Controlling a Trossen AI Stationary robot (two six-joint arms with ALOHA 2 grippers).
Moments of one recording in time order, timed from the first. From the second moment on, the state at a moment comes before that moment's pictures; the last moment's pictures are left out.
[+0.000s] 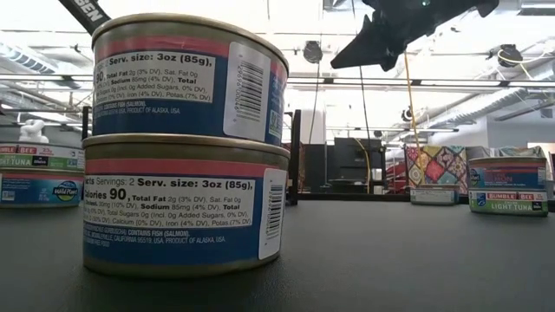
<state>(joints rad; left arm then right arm) 0.62 1.42 0.69 -0.19 -0.19 0.11 0.06 1.20 0.80 -0.03 0.36 0.07</state>
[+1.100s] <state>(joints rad) -0.17 1.07 0.91 -1.00 -0.07 -0.57 0.05 1.27 0.80 -0.08 0.12 -0.17</state>
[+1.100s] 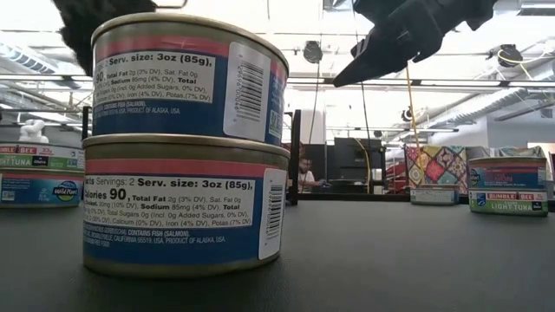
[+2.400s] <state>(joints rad) -0.37 1.38 0.88 -1.13 -0.04 -0.70 0.04 1.27 0.80 -0.09 0.13 -0.13</state>
